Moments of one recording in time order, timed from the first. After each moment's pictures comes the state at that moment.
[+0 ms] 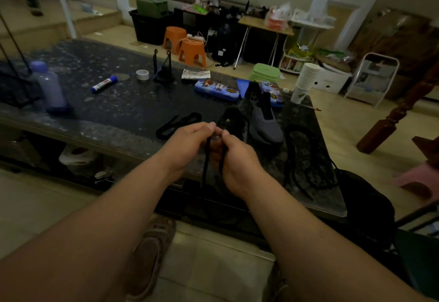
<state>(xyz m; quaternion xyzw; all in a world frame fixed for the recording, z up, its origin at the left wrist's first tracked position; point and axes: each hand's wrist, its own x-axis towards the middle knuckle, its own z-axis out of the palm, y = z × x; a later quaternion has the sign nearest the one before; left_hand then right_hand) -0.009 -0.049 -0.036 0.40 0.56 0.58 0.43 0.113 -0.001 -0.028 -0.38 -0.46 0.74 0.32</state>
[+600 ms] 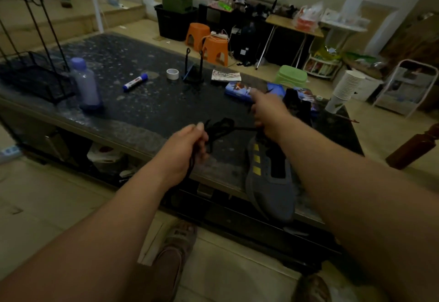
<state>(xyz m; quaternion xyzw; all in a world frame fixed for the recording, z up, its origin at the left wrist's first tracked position) -0.109 -0.062 -0.064 0.22 0.52 0.68 0.46 0.004 0.101 0.020 -0.51 -0.63 0.52 0.27</state>
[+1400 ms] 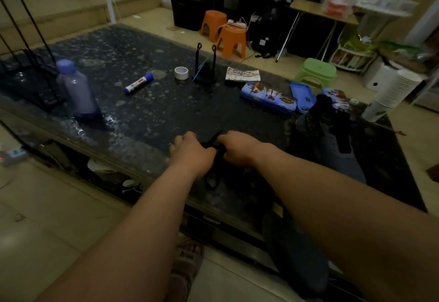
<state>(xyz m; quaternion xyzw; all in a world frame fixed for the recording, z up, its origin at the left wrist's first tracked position) -0.166 0.028 -0.091 0.26 0.88 0.29 0.27 -0.088 0.164 -0.075 -0.26 -0.93 0.16 -0.19</state>
